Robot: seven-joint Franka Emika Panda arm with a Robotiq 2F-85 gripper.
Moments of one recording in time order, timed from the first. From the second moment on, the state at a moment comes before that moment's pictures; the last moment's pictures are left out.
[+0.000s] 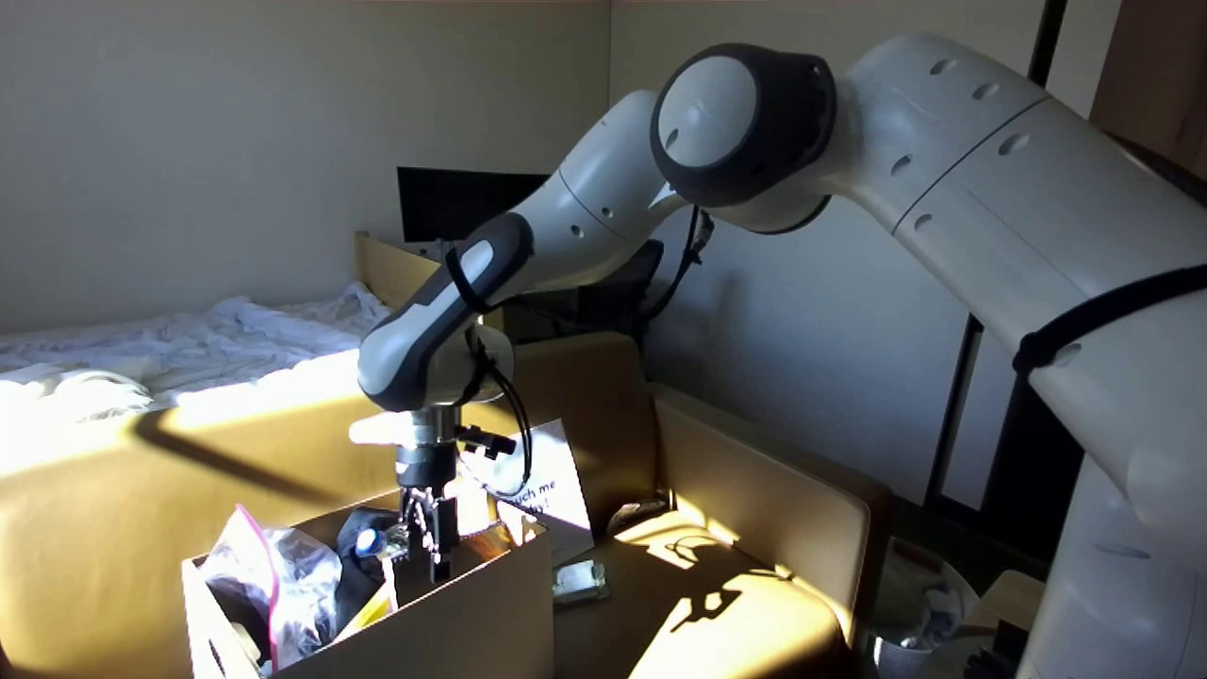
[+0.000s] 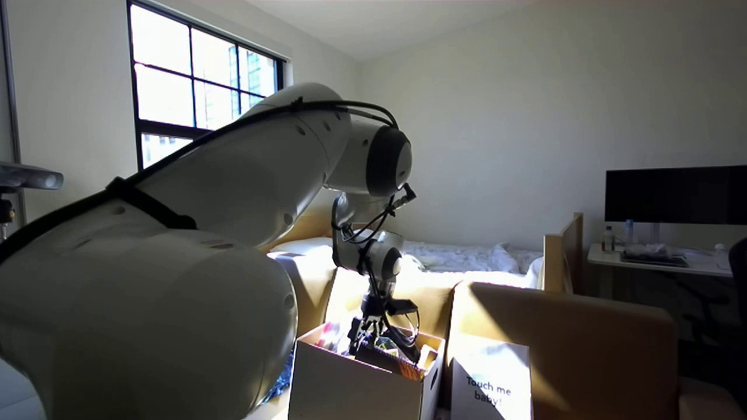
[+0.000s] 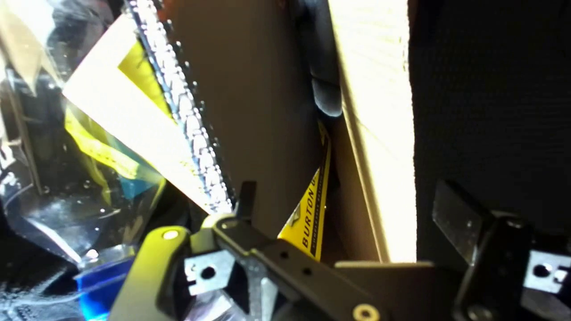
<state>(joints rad) 0.15 0.88 0.27 -1.55 0.05 2.22 -1.29</state>
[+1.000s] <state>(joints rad) 0.11 0.98 0.34 -1.46 -0.05 2.46 -1.22</state>
